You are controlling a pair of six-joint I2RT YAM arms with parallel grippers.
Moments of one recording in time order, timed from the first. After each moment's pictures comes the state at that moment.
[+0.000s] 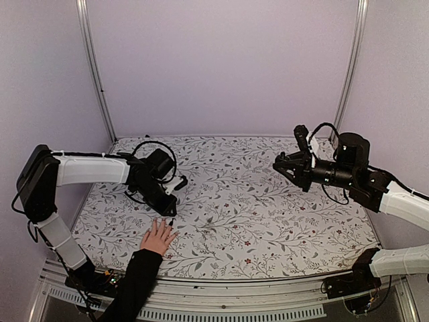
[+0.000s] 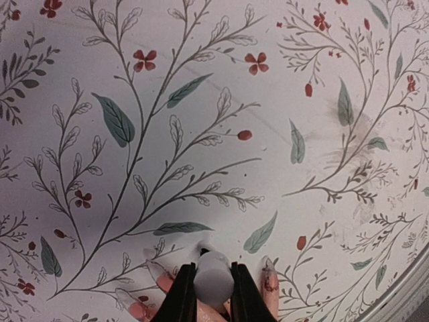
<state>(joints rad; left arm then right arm) -0.66 1.68 1.05 -0.64 0.12 -0.05 0.61 1.01 0.73 0.07 -0.40 -0.04</state>
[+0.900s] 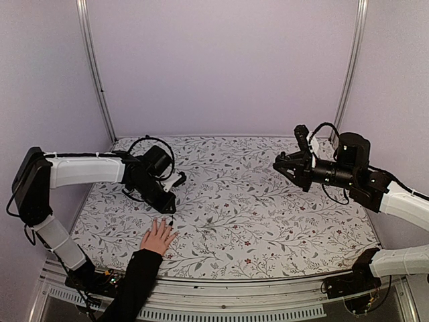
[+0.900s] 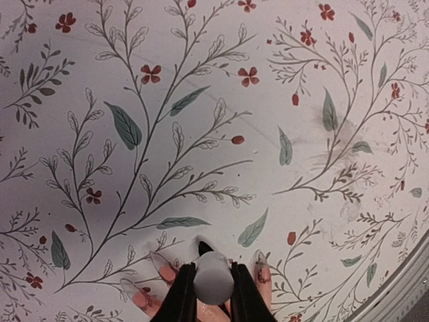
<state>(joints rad) -0.66 1.63 1.06 -0.65 0.12 -0.06 0.61 1.01 0.73 0.07 -0.40 -0.04</state>
